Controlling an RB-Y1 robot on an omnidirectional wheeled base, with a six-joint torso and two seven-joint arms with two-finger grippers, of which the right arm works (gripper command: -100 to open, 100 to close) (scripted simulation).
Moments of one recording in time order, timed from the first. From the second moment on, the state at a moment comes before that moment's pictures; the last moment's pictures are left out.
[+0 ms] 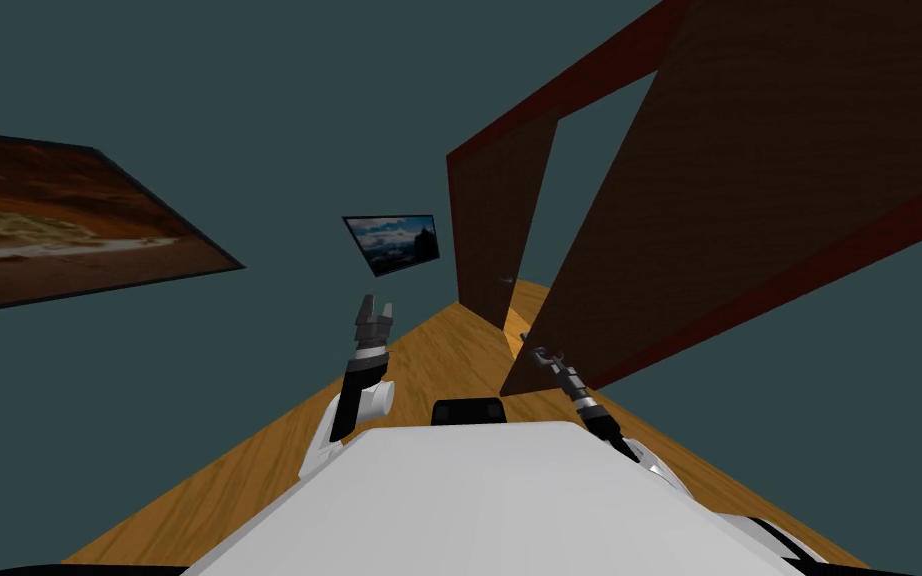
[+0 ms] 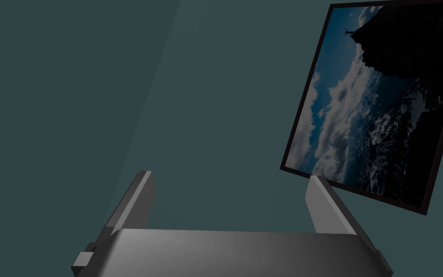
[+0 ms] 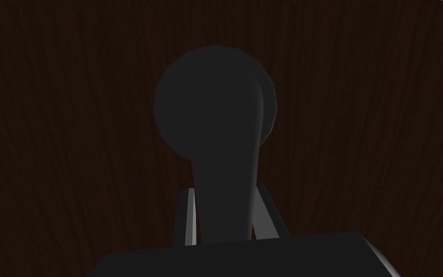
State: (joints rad) arm 0.10 -0.46 -0.05 -0.49 0.11 -1.22 -0.50
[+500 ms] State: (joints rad) arm 0.08 -0.47 0.02 -0.51 0.06 -1.19 -0.48
